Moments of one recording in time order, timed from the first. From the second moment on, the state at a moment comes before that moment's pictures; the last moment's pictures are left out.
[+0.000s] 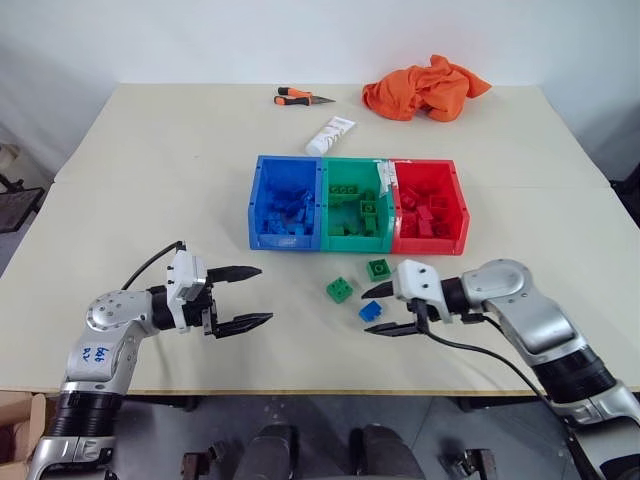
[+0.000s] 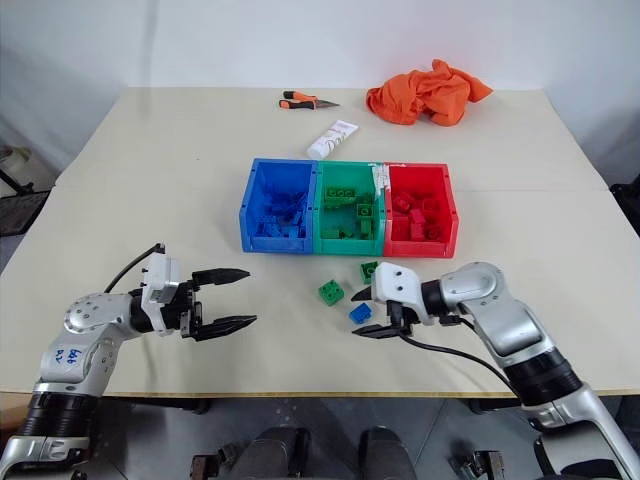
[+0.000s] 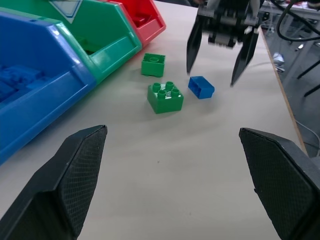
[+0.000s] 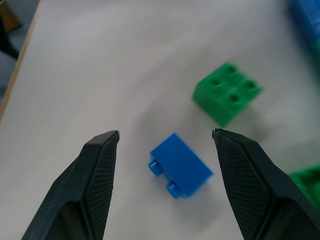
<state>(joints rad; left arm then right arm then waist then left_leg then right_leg) -0.22 0.63 0.10 0.03 -0.47 0.15 -1.17 -0.52 -0.68 0.35 0.01 0.15 0.23 1.25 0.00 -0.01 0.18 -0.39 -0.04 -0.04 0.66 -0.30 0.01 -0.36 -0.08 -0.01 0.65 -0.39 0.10</state>
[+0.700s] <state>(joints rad) -0.19 0.63 0.12 -0.02 -0.48 0.15 -1.15 -0.78 -0.45 0.23 0.07 0.23 0.32 1.12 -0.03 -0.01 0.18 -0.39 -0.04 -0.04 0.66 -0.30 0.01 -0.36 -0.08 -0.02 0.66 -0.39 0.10</state>
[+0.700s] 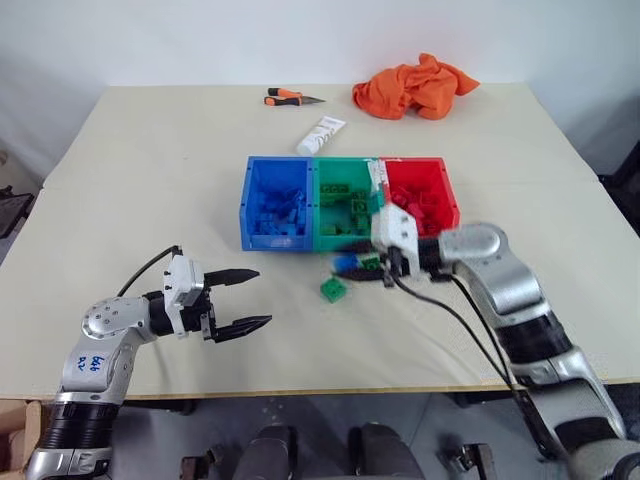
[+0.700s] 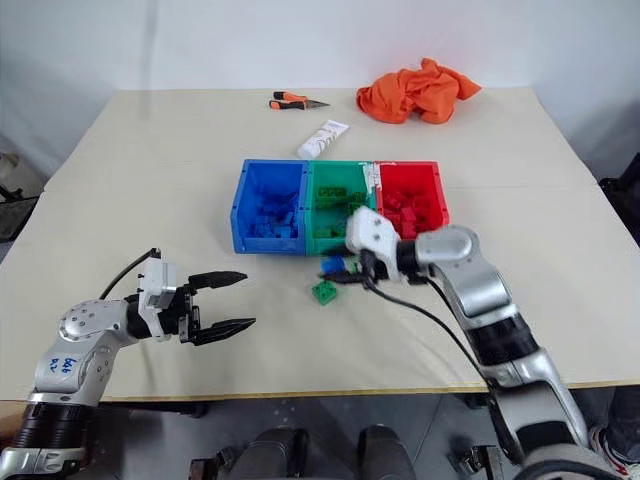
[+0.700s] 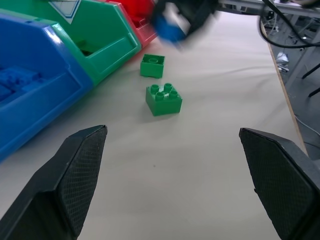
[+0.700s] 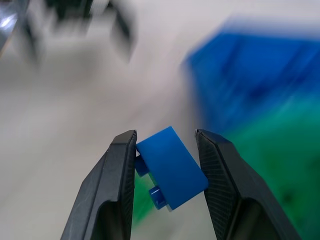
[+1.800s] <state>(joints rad) -0.23 0.62 0.10 -0.01 -0.48 0.15 -1.14 -0.74 -0.43 0.15 0.18 0.27 0.16 1.15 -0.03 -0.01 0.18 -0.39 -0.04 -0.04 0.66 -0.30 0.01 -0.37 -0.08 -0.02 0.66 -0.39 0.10</state>
